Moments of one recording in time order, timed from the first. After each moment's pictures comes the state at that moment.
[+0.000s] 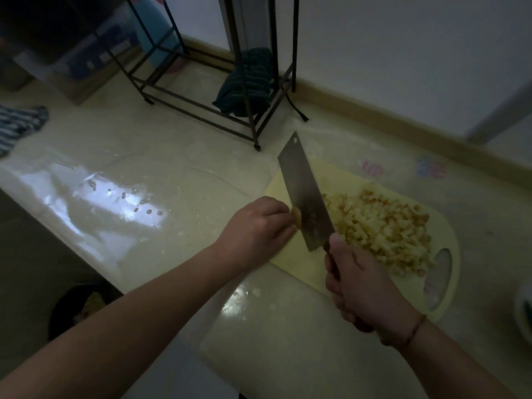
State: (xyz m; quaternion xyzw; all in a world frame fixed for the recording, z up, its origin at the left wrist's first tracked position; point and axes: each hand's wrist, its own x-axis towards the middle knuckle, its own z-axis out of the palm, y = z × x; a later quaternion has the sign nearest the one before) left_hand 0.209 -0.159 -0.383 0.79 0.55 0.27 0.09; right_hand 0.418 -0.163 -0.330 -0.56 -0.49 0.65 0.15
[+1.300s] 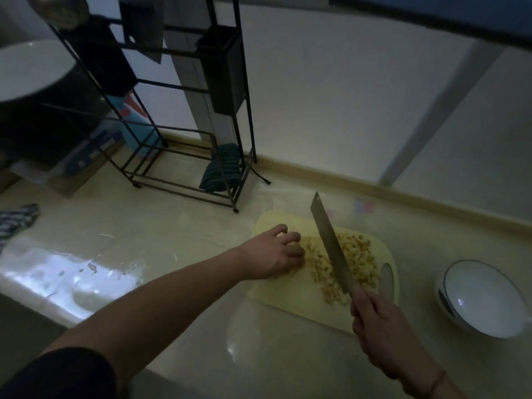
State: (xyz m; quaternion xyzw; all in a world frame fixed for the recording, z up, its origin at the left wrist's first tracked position) left_hand 0.218 -0.089 -0.339 0.98 0.21 0.02 -0.06; right_hand 0.461 -0.205 -0.277 -0.67 -0.47 0.52 0.22
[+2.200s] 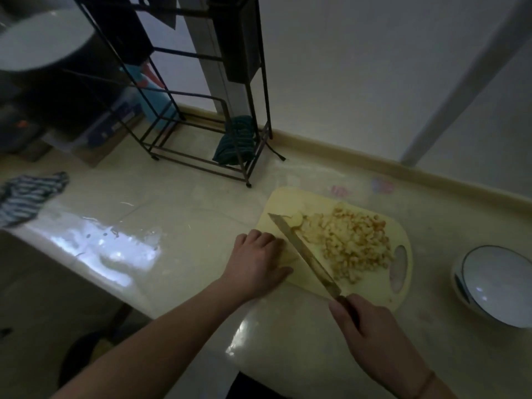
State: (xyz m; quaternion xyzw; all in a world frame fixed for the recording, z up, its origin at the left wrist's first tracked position) left_hand 0.212 -0.188 -0.353 0.77 0.62 0.09 0.10; right_hand 0.465 -0.241 -0.303 -0.60 -0.69 0.37 0.14
